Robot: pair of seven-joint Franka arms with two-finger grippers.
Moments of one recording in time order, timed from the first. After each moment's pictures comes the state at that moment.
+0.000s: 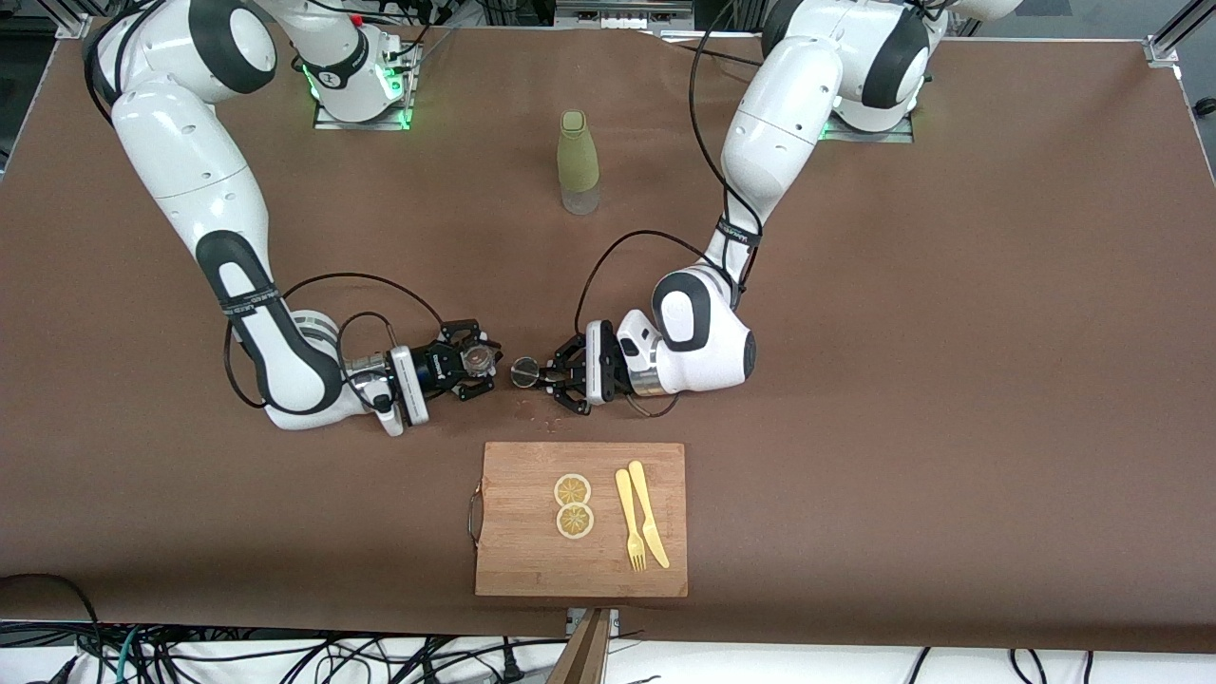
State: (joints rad) left arm -0.77 1.15 0.24 -1.12 -1.75 2.23 1.97; right arm -0.04 1.01 0.26 -1.48 1.09 1.71 -1.84
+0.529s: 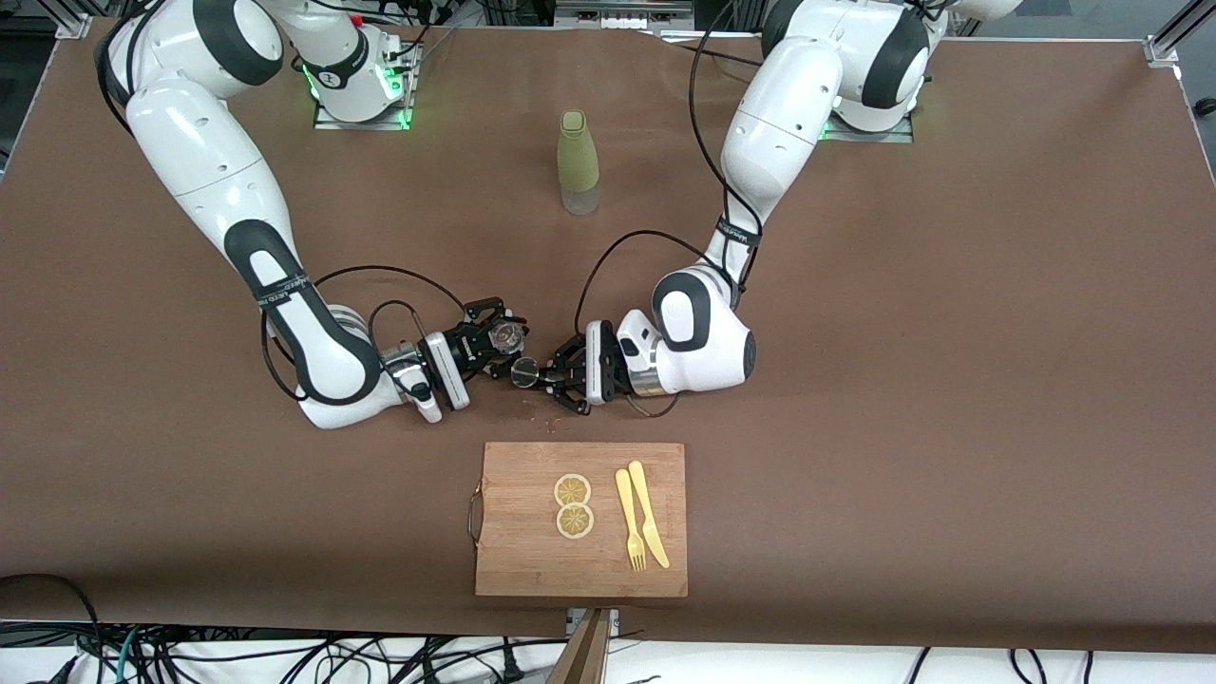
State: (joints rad) left arm -0.77 1.15 0.24 -1.12 -1.75 2.23 1.96; right arm -0.02 1.01 0.33 -1.47 1.02 1.71 -1.73
